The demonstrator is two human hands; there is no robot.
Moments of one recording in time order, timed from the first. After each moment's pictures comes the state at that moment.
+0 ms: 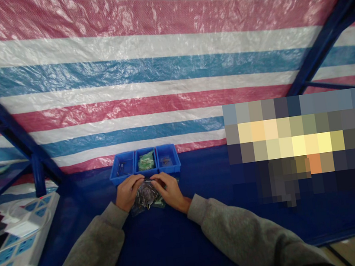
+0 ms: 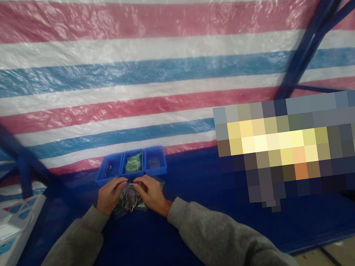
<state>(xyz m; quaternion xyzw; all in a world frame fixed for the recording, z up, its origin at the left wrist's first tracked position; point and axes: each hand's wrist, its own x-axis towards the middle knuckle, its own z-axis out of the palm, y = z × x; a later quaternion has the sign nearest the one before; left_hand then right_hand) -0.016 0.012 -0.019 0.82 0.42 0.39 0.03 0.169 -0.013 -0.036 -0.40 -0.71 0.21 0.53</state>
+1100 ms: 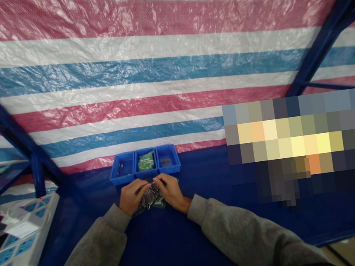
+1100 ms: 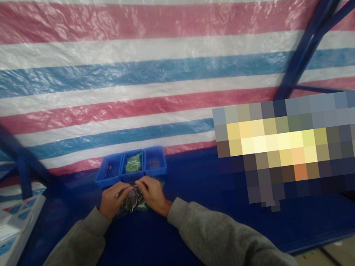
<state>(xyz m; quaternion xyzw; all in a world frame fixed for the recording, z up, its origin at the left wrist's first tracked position) -0.006 -0.001 -0.018 0.85 0.36 0.39 0.03 0.168 -0.008 -0.040 -0.42 -0.70 0.20 0.54</state>
